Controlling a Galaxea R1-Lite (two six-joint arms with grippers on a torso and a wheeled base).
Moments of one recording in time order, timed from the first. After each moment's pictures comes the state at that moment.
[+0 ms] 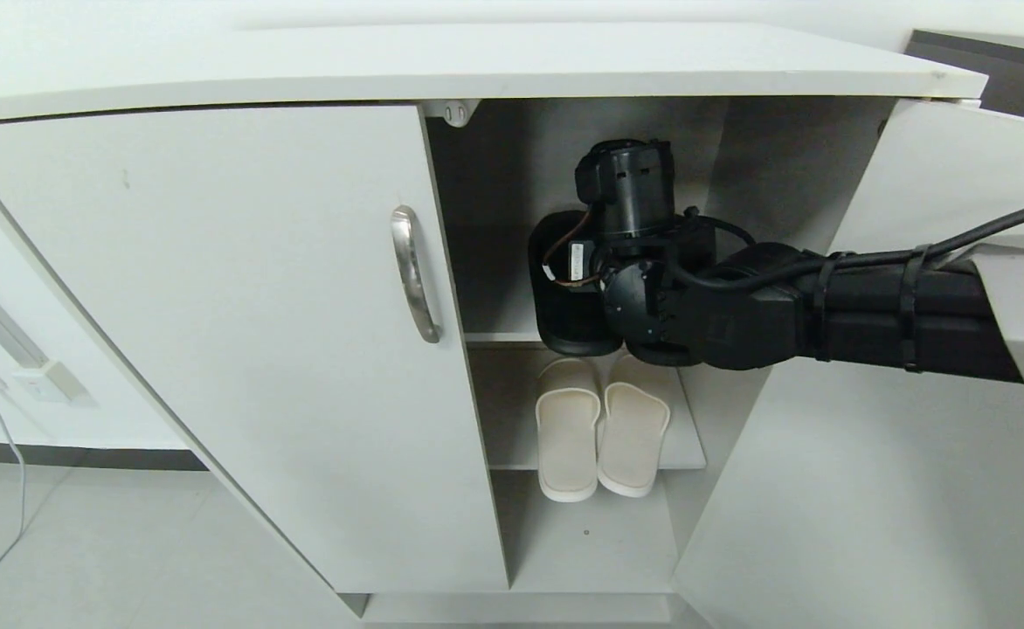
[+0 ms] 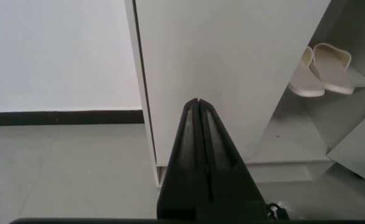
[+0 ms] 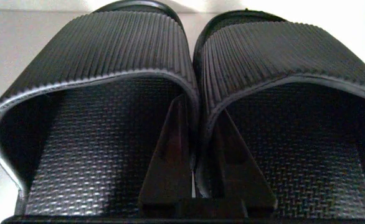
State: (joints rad) left arm 0.00 0.00 0.00 0.00 -0.01 -0.01; right arm 0.78 2.16 -1.91 -0.08 -0.80 0.16
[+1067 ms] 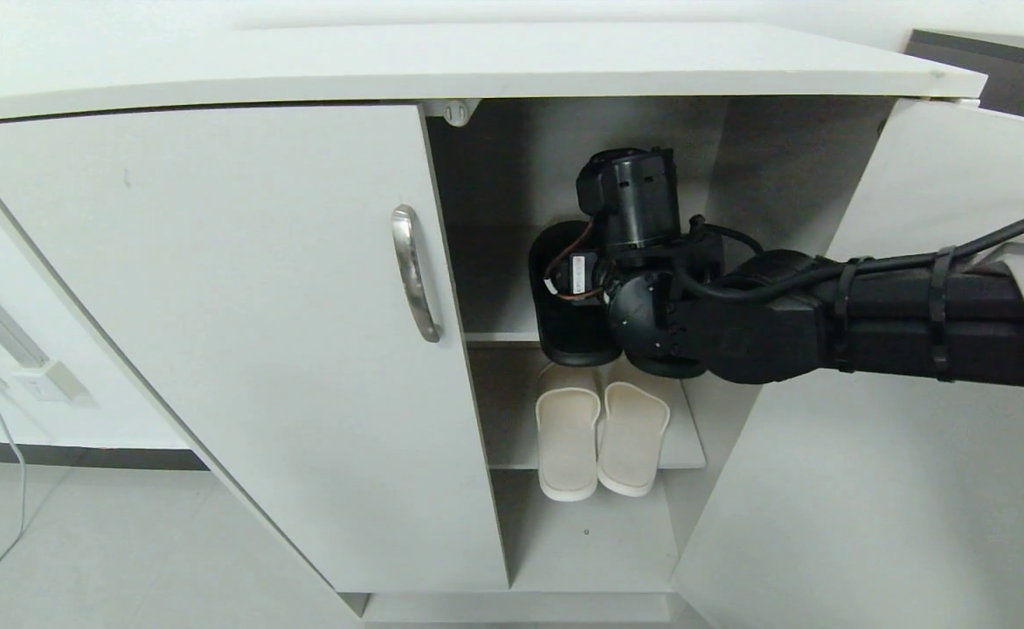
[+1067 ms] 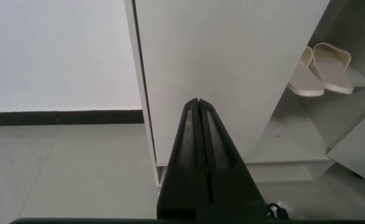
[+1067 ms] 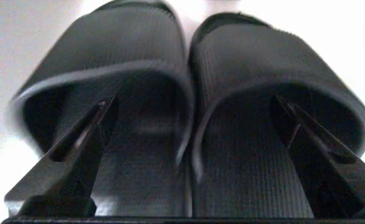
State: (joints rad) left arm 0.00 0.00 0.00 0.00 0.00 -0.01; right arm 0.80 2.11 -1.81 -0.09 -0.81 0.15
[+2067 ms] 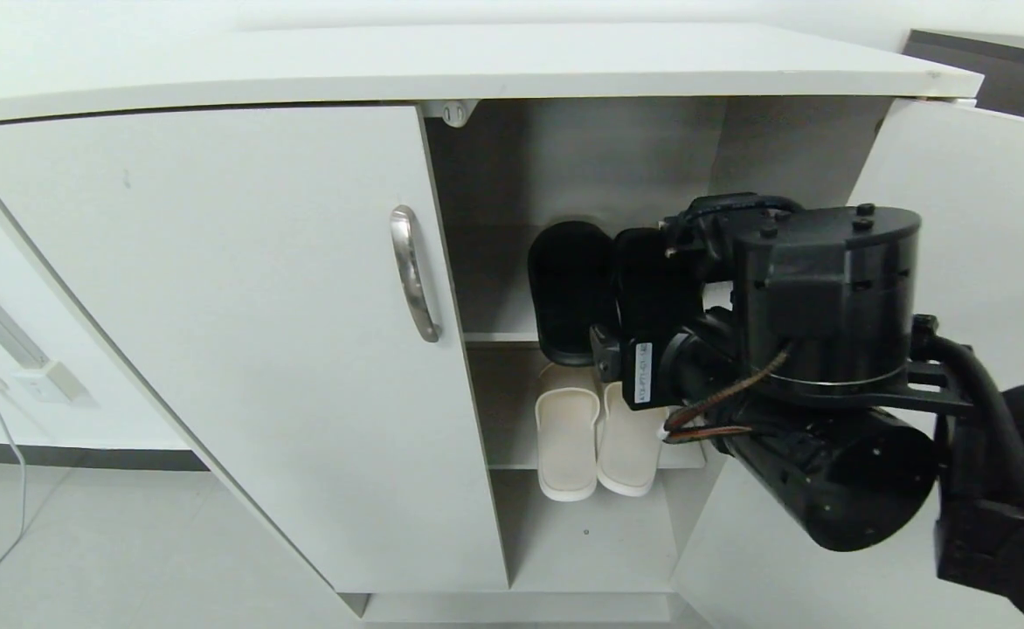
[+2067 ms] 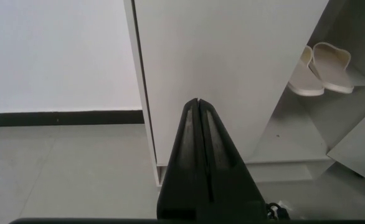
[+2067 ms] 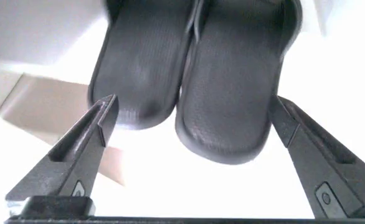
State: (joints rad) left arm 0.00 0.00 0.00 0.00 -0.01 -0.01; right arm 0.99 1.69 -1.10 -0.40 -0.79 0.14
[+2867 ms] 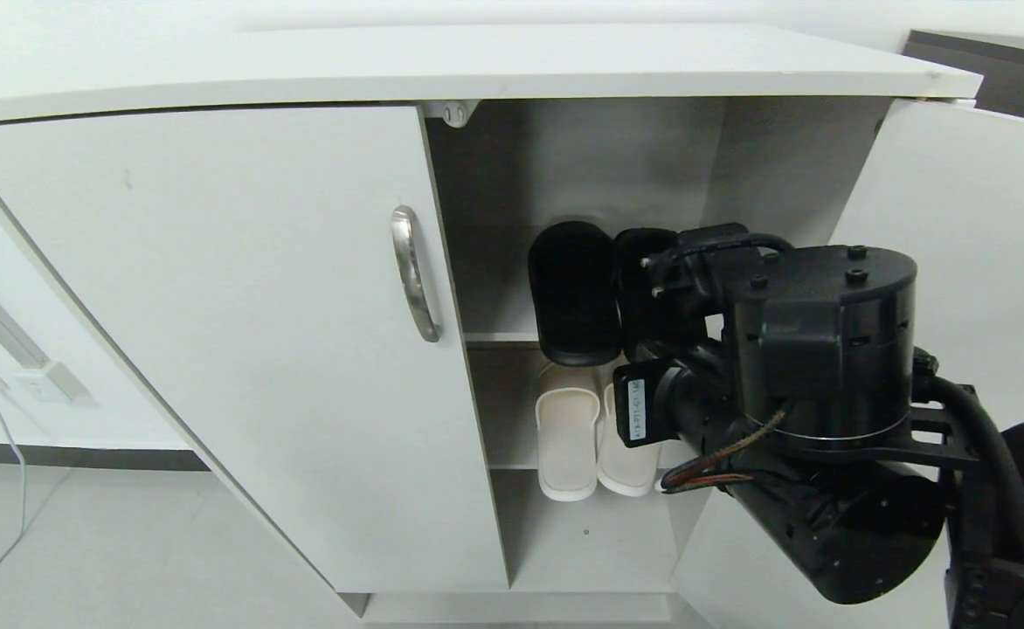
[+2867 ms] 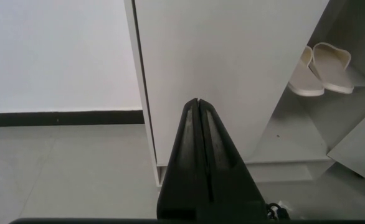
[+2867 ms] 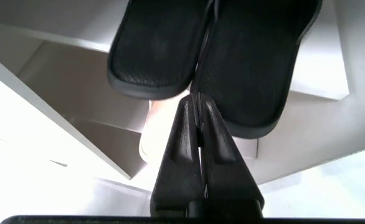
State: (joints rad) left arm 0.00 0.00 0.00 0.00 -0.01 -0.01; right arm 1.02 1.68 -1.05 -0.40 -0.78 0.14
